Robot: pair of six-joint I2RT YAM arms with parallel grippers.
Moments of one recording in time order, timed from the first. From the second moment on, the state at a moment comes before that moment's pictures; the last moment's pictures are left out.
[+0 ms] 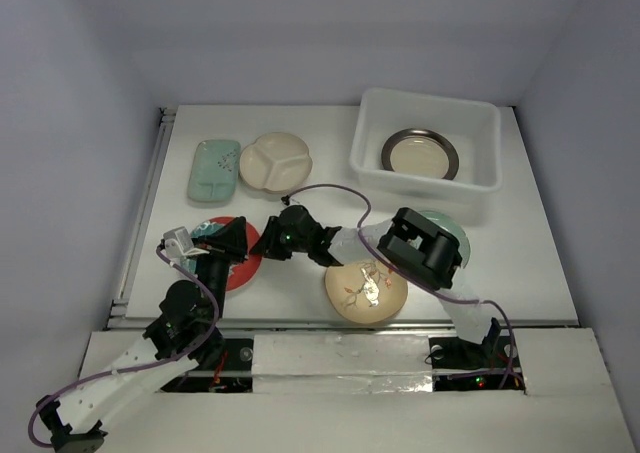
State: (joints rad) left arm -0.88 0.14 0.20 0.19 -0.78 -0.51; right arm 1.02 2.20 1.33 0.37 -0.12 1.11
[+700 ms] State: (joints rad) left arm -0.88 0.06 0.20 0.23 -0.67 -0.48; right arm 0.99 1.66 0.95 0.18 0.07 1.00
